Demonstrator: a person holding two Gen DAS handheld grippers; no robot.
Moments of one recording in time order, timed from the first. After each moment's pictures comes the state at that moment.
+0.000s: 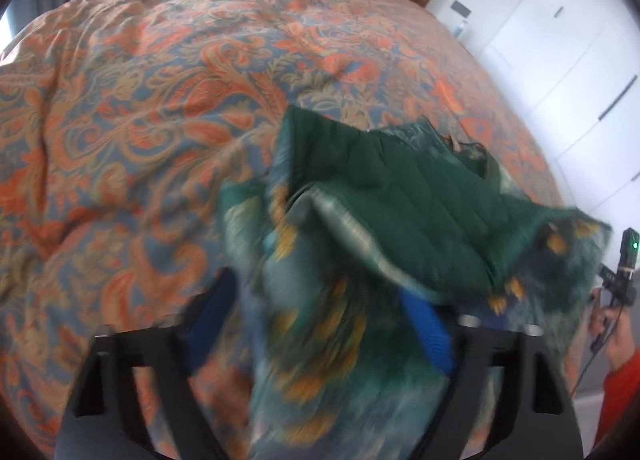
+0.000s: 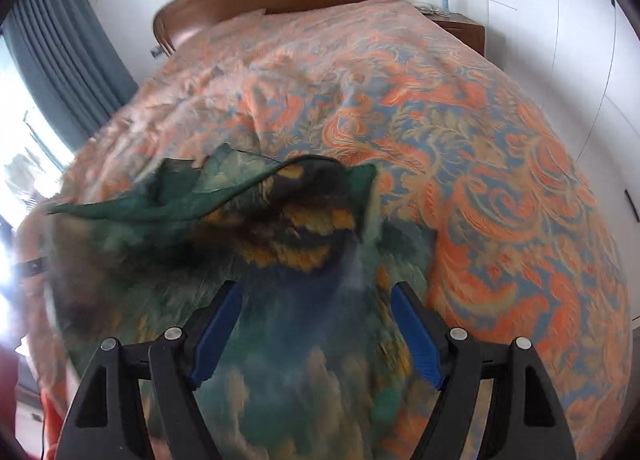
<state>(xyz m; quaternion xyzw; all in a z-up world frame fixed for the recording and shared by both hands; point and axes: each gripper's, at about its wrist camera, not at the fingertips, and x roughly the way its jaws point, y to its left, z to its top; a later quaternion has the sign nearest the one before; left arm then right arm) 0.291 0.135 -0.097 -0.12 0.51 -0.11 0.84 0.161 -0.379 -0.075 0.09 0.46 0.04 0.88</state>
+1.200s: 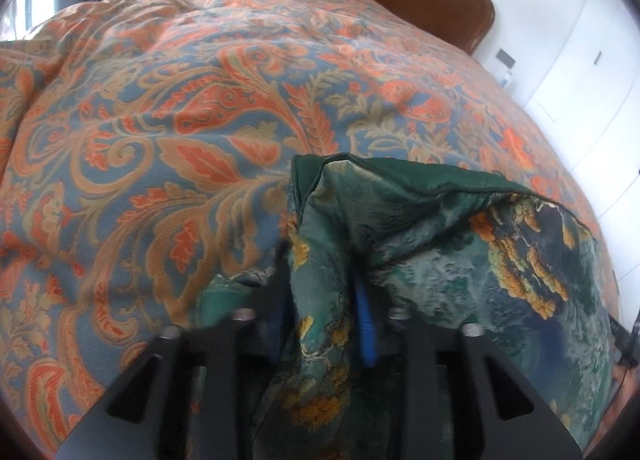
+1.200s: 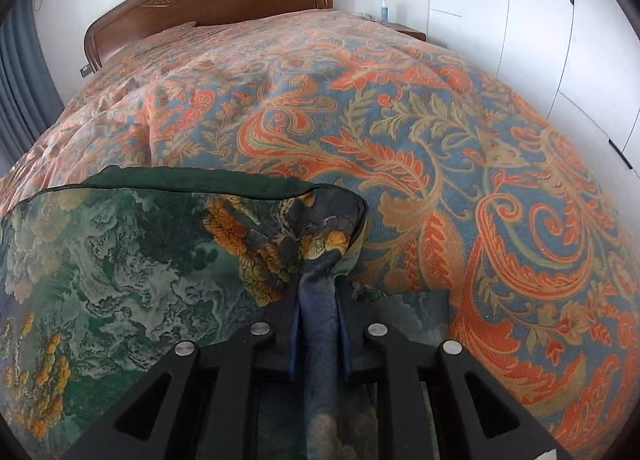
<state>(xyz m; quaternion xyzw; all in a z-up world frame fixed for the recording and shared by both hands) 0.347 0.135 -0.164 -0.15 0.43 -0.02 0.89 0.246 -0.386 -0.155 0.08 0.43 -0.09 0.90</state>
